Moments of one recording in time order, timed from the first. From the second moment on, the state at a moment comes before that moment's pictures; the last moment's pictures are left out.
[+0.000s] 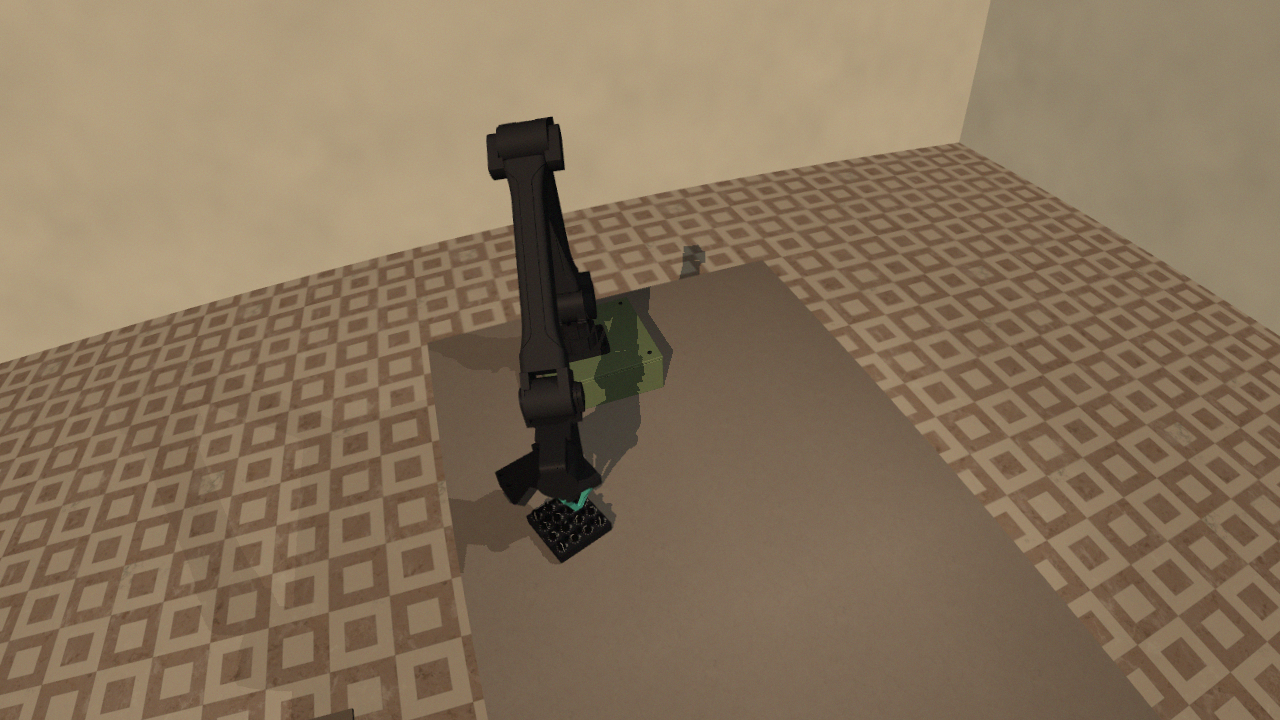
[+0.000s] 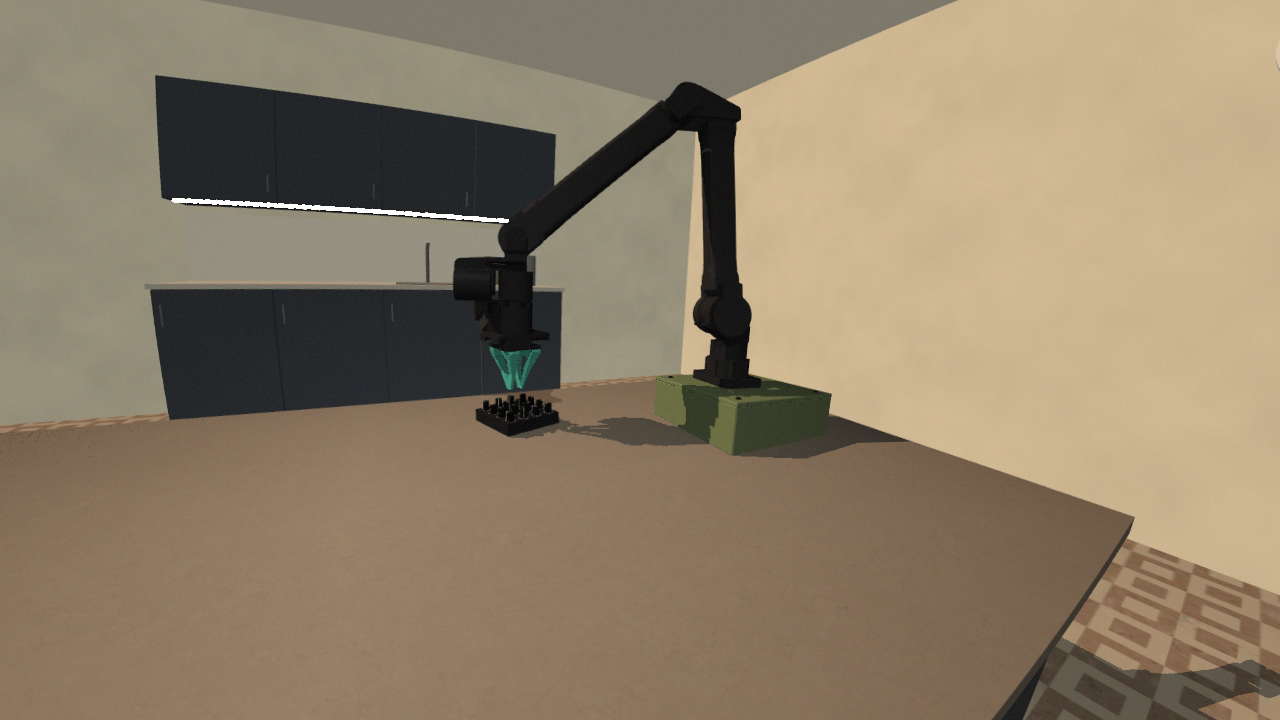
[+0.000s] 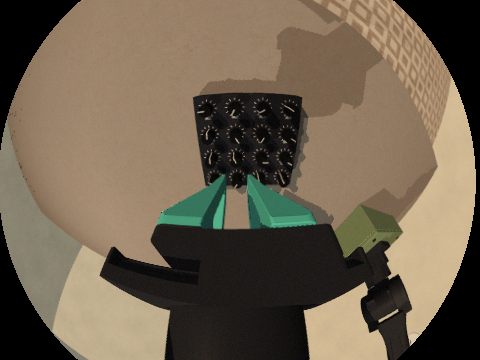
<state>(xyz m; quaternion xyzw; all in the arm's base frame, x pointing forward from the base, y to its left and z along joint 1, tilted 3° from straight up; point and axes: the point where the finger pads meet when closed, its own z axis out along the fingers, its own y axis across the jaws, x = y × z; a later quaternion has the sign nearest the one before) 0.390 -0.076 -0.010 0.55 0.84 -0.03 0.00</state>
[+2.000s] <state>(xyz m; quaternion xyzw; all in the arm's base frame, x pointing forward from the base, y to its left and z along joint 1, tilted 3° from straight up) 0.391 -0.076 -0.002 0.26 0.97 -0.03 -0.01</state>
